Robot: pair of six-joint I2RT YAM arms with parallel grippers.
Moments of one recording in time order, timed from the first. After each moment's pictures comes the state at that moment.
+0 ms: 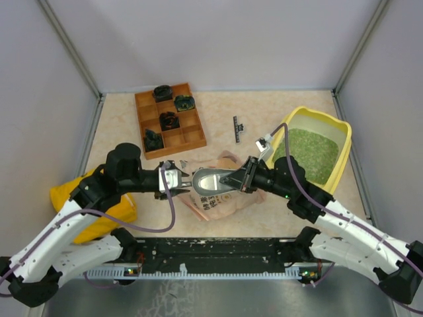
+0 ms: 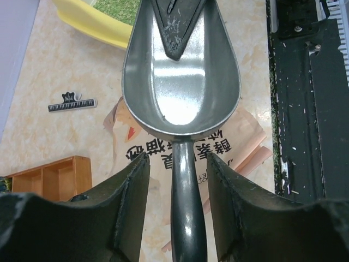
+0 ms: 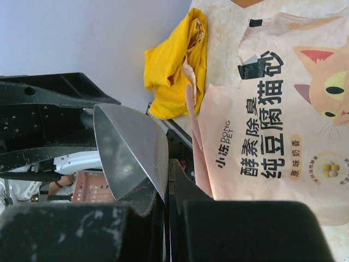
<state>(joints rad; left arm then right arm) -0.75 0.82 1.02 -0.65 0.58 0.62 0.83 0.78 0.68 -0.10 -0.23 0.99</state>
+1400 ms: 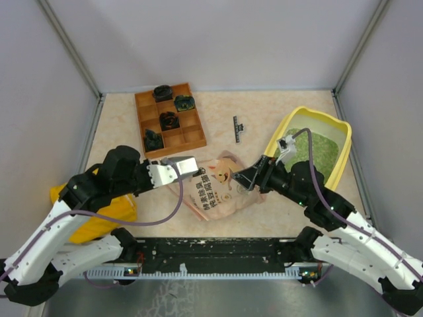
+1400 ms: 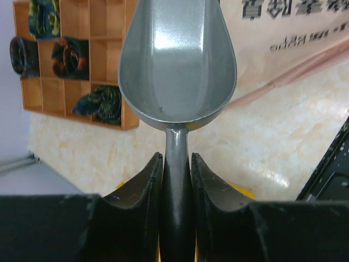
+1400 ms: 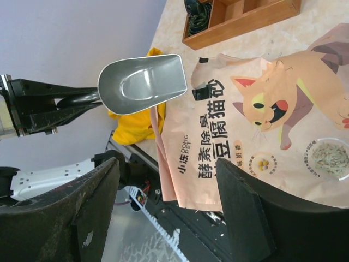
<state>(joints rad) -0.75 0.83 1.15 -1.02 -0.02 0.67 0.81 0.62 0.75 -0.35 -0.02 0.86</state>
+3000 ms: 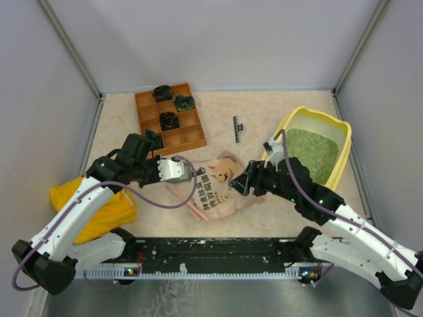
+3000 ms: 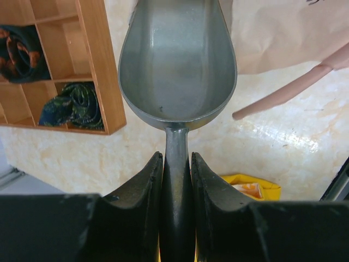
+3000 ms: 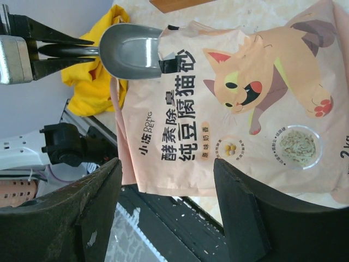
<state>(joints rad) -0.54 1.03 1.05 -0.99 0.08 0.94 0.81 0.71 0.74 -0.40 -0.07 0.70</state>
